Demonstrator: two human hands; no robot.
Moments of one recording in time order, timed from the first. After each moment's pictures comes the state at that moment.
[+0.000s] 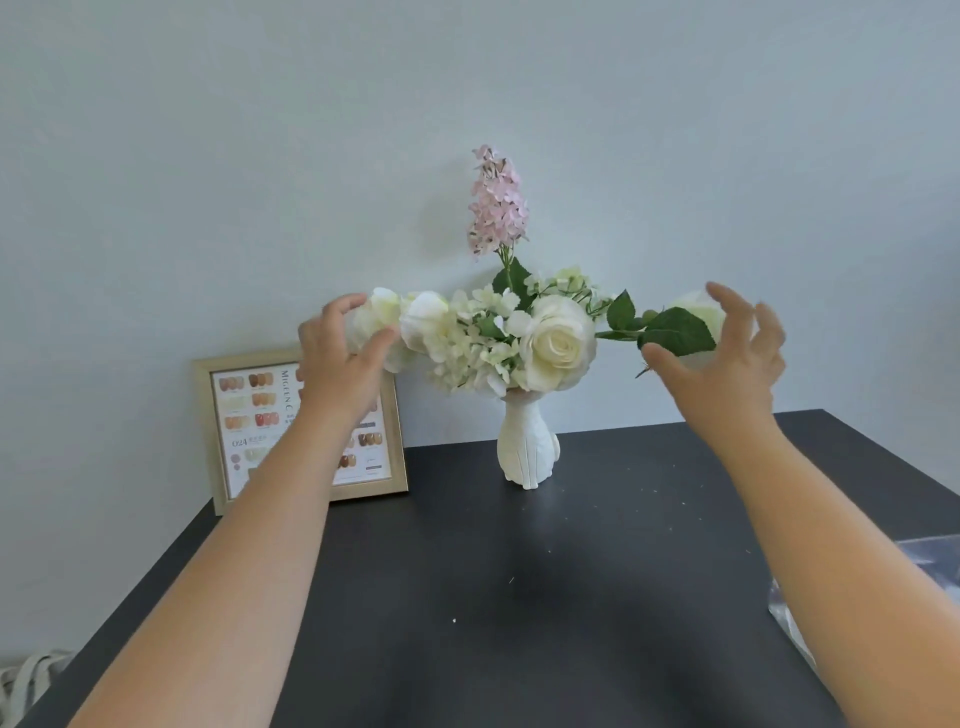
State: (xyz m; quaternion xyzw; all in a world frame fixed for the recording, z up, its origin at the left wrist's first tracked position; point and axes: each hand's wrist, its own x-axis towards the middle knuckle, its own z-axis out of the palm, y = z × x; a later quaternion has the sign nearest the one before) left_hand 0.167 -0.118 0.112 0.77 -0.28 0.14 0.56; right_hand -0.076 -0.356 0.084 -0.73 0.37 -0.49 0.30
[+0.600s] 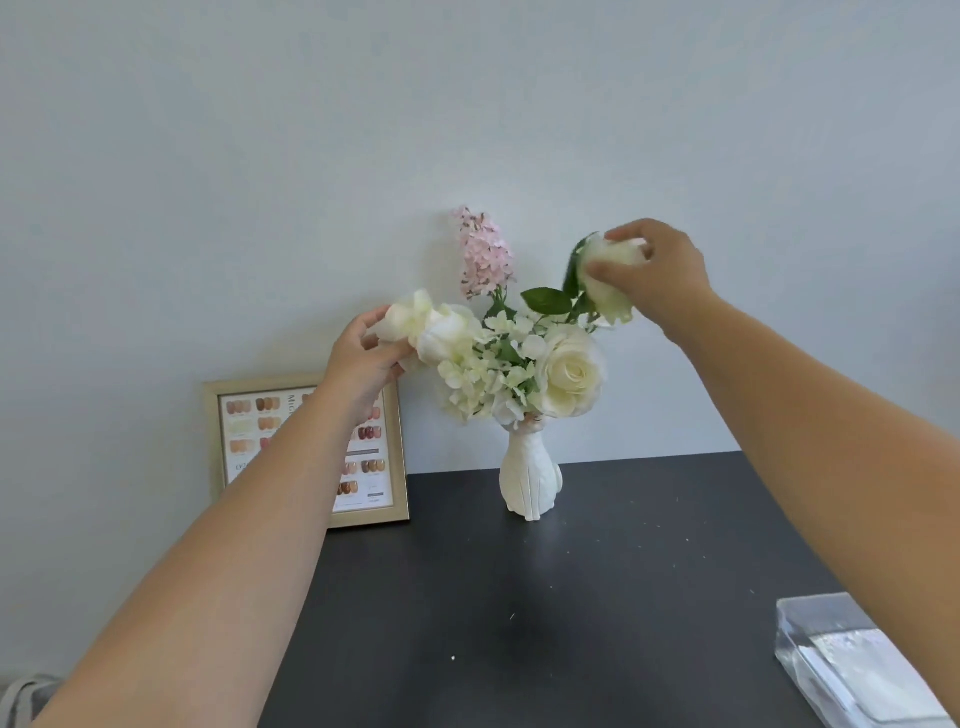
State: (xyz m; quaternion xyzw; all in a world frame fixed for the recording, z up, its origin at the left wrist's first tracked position) left_hand 0.209 -0.150 0.134 0.62 -0.28 -0.08 0.73; right_hand -0.014 -0.377 0.205 -0.76 0.23 -0.46 0.39
